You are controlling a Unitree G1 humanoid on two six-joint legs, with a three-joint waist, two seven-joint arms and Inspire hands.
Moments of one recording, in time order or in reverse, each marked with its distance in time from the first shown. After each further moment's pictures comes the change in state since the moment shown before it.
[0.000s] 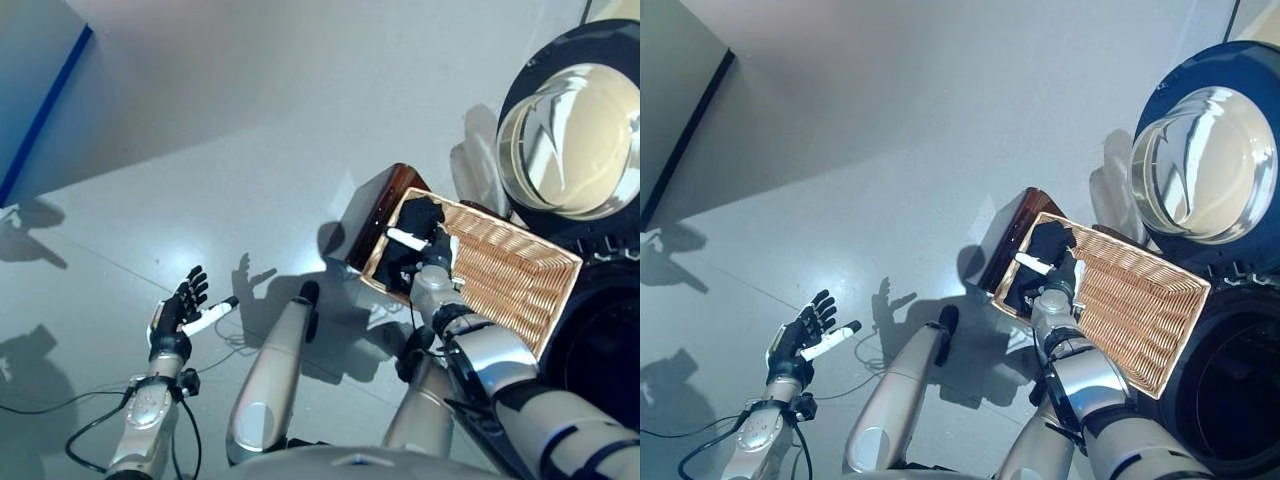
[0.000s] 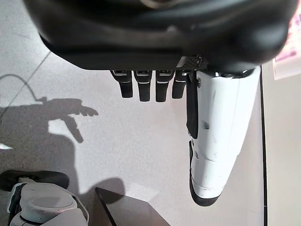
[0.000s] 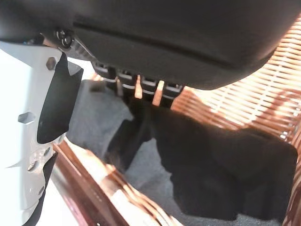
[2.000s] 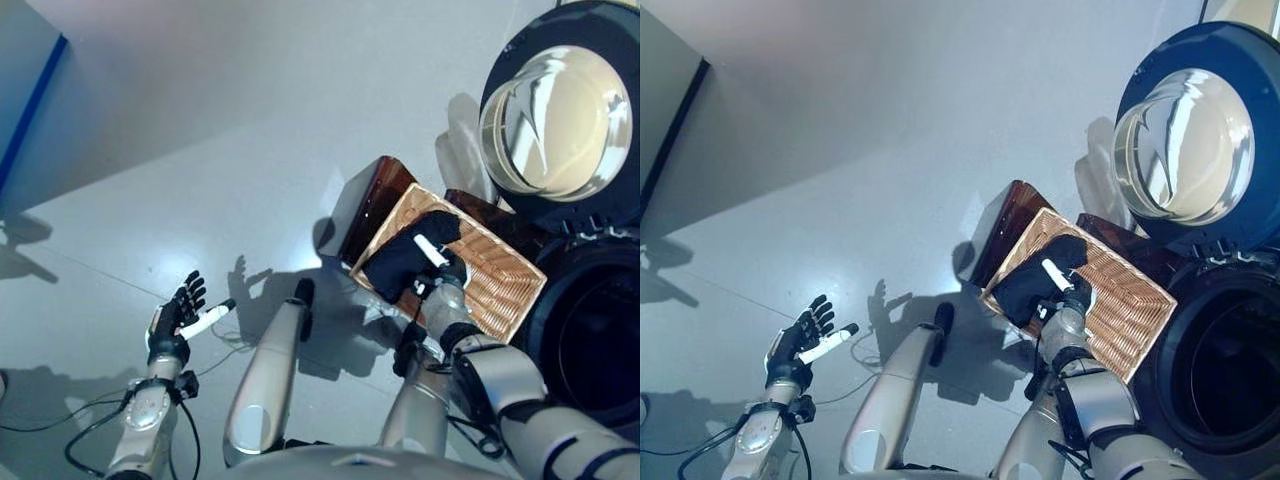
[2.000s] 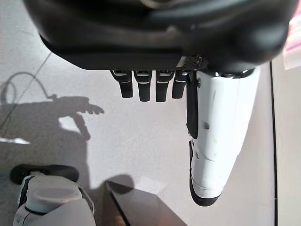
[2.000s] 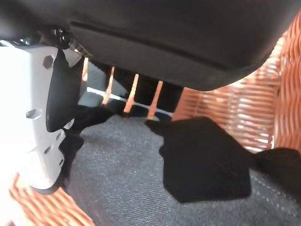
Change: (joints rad) left arm -0.011 -0.003 0.001 0.069 -0.030 -0.001 -0.024; right arm 0.141 -0.021 -0.191 -0.083 0.403 -0.077 0.186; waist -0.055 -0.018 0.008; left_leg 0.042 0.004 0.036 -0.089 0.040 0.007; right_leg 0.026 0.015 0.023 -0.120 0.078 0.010
